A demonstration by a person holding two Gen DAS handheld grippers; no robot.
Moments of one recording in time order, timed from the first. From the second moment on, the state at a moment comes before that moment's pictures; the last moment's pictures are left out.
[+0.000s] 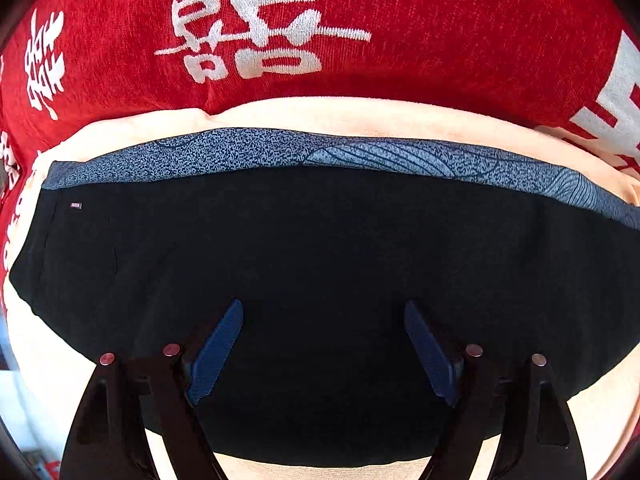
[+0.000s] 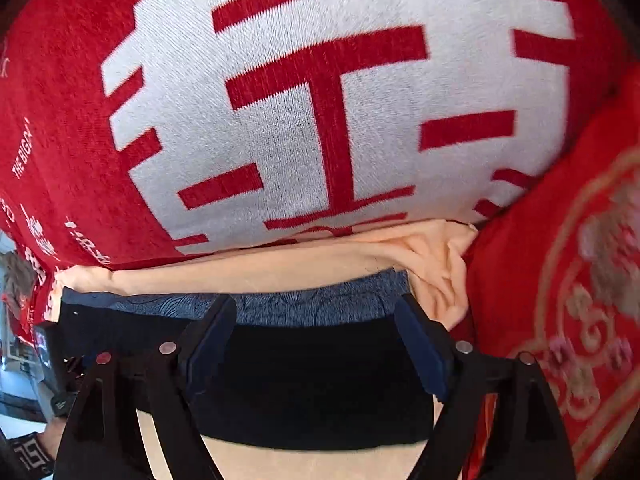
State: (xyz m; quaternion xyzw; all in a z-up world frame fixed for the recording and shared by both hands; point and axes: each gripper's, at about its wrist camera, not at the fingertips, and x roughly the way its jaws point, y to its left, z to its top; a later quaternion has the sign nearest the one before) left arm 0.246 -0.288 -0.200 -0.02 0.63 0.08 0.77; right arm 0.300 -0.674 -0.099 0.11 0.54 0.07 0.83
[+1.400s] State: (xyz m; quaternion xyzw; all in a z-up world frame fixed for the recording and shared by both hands) left arm 0.285 -0.312 -0.171 -0.01 0.62 0.09 0.78; right arm 0.271 -0.689 -0.184 0.07 0.59 0.02 0.80
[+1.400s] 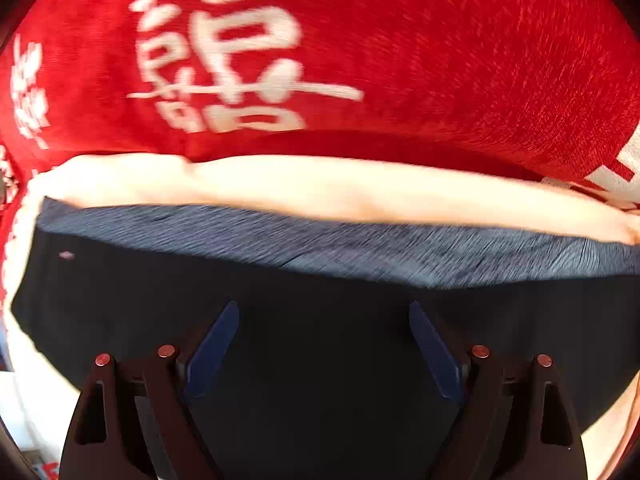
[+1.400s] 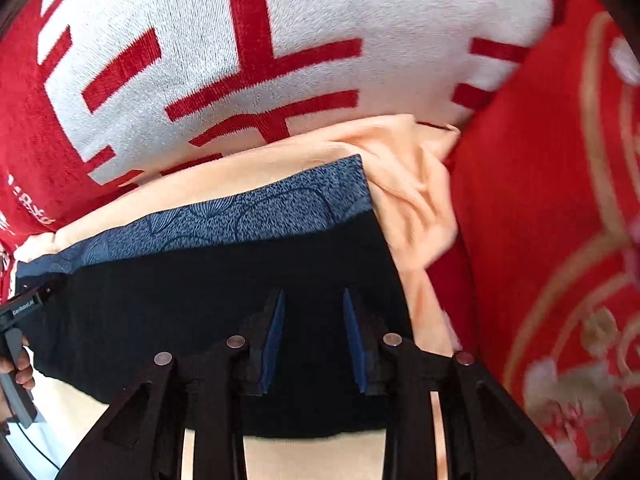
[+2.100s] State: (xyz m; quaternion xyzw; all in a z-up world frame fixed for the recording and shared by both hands) left arm 0.210 -0.132 -0.165 0.02 0.61 0.09 0.78; right arm 0.143 -0.423 -0.211 0.36 0.63 0.24 0.64
